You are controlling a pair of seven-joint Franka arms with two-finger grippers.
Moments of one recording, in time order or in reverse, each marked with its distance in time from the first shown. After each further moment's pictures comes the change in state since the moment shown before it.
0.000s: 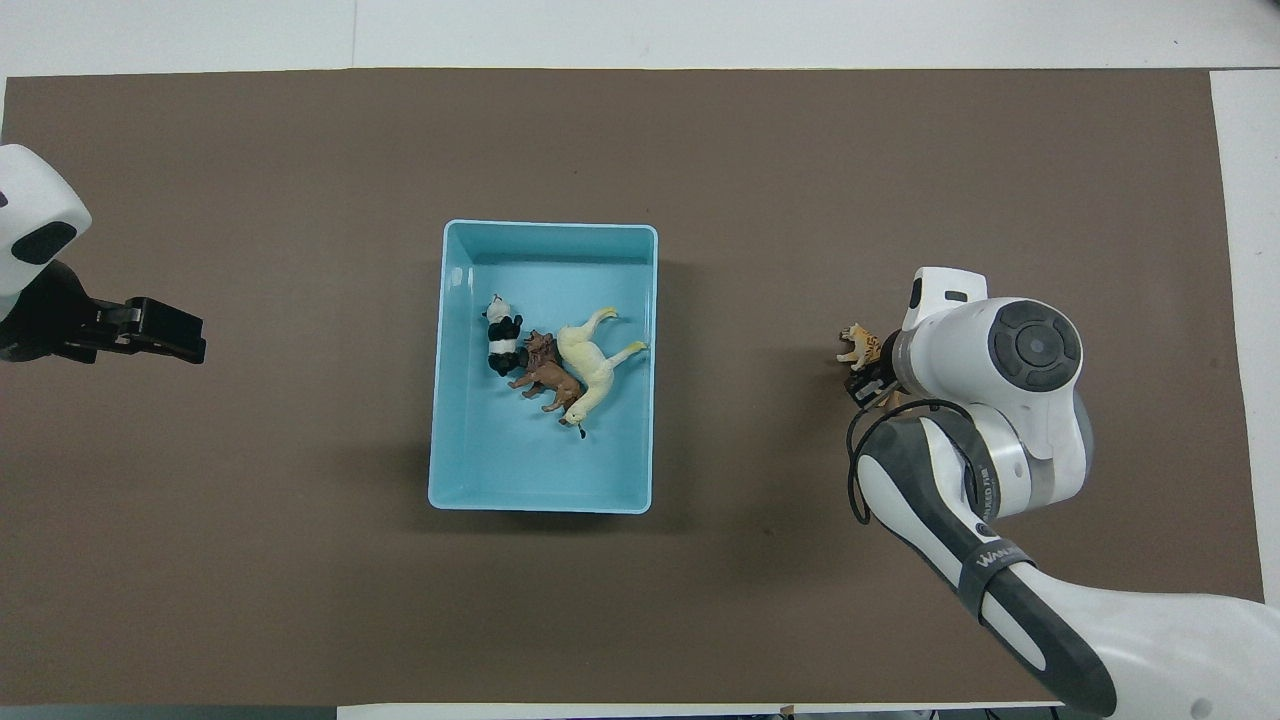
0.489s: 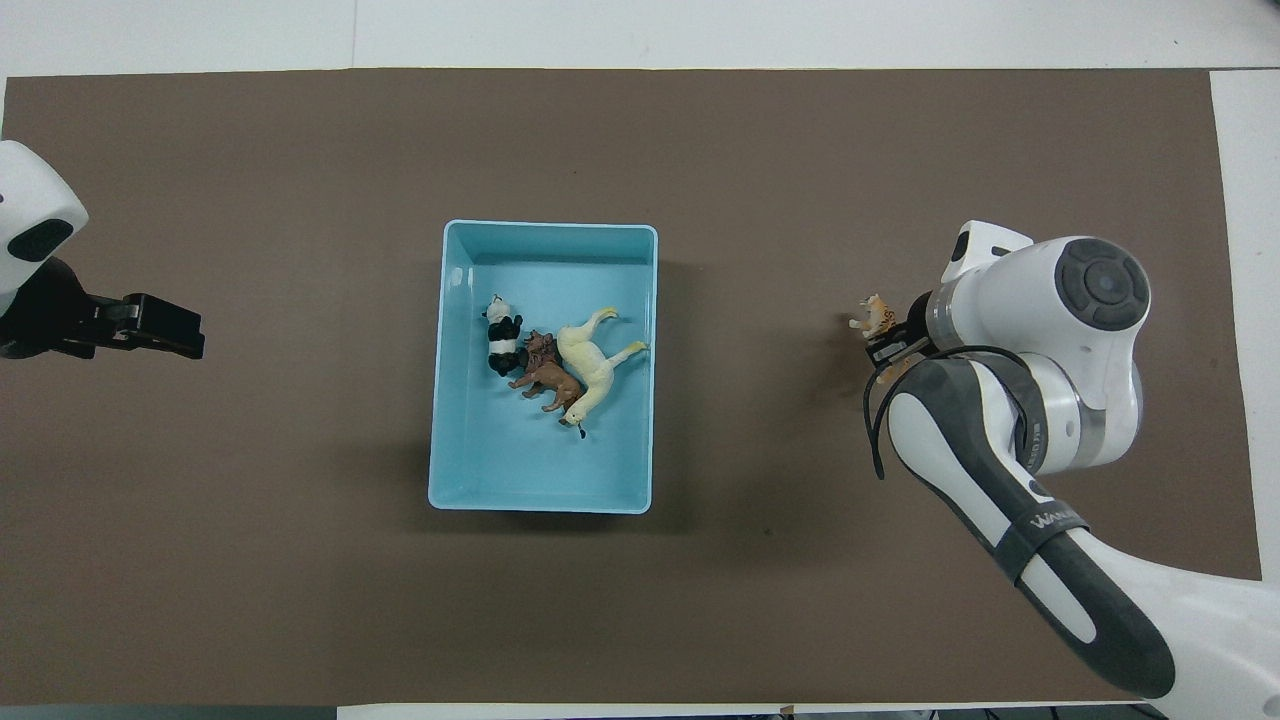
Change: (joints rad) left arm 0.001 -0.001 0.001 0.000 0.000 0.008 0.000; right arm -0.018 -0.001 -0.002 0.254 0.116 -0.303 0.134
